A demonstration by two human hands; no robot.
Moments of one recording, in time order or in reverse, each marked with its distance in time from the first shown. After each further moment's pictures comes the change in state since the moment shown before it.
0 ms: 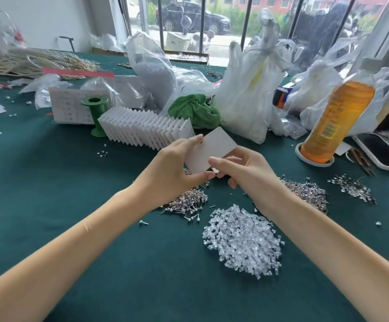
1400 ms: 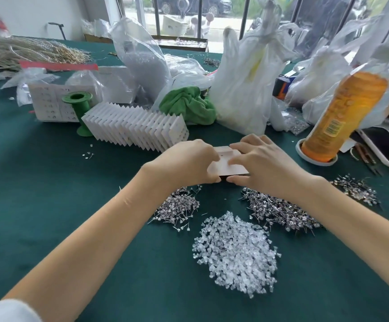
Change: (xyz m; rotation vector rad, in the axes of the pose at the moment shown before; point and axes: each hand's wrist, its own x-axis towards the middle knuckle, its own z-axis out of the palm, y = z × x) left_hand 0.065 0.017 0.026 0.484 -0.463 0.048; right_hand 0.051 0.022 -0.066 -1.486 -0.260 -0.534
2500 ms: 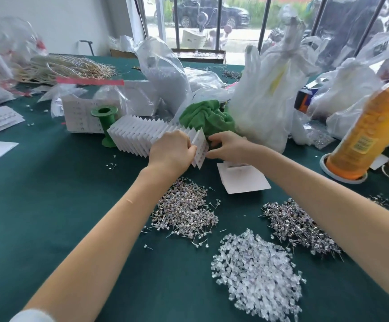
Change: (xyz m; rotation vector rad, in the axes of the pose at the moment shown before) left_hand 0.004 -0.056 -0.004 -0.160 0.376 -0.507; right_hand 0.128 -0.009 0.021 0.750 -0.162 0.289
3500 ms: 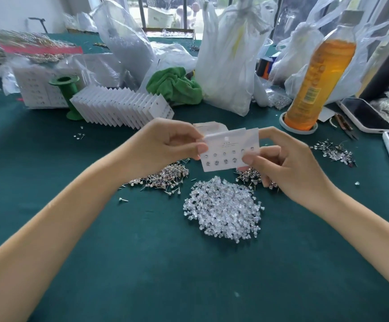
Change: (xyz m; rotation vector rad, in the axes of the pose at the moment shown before) left_hand -0.100 0.028 -0.035 -0.622 -0.416 0.404; right_hand -0.225 0.033 0.010 0.550 0.381 -0.213
